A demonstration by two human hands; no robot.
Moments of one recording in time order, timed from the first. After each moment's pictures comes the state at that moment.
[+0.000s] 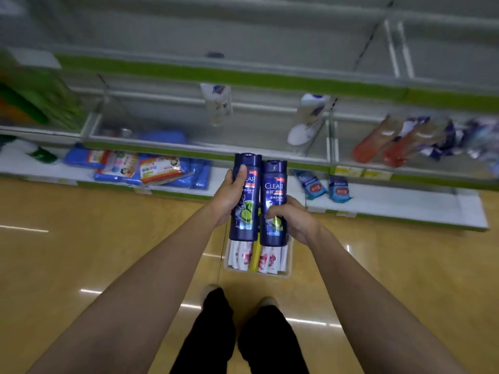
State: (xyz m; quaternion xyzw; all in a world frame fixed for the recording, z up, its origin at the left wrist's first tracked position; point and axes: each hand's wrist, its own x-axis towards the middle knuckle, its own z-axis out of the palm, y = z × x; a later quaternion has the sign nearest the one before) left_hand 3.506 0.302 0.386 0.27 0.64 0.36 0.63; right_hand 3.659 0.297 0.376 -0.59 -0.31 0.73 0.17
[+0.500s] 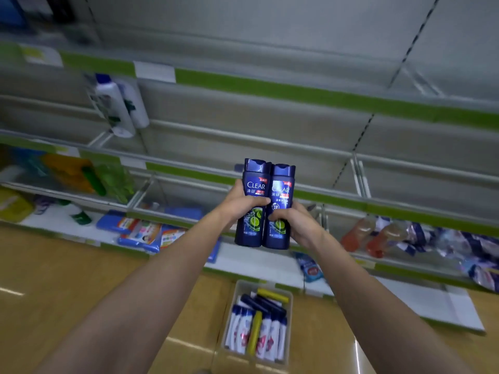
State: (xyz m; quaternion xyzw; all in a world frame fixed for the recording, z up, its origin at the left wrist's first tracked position) left_hand 3.472 0.325 0.598 0.40 0.60 0.44 0.54; right_hand 3.617 0.336 0.593 -0.48 -0.45 0.69 0.31
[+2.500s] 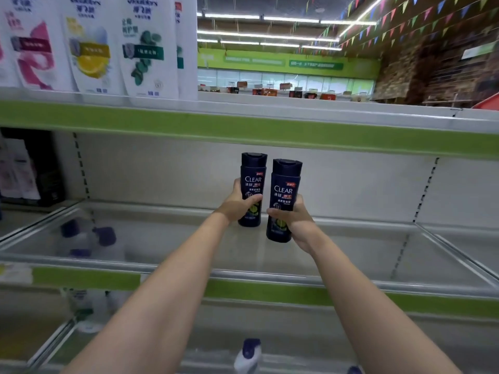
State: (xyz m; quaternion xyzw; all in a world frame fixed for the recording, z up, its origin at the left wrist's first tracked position) left_hand 3.306 0.645 0.806 0.62 0.49 0.49 0.37; right_hand 3.459 0.624 0.795 -0.41 -0.56 0.50 0.51
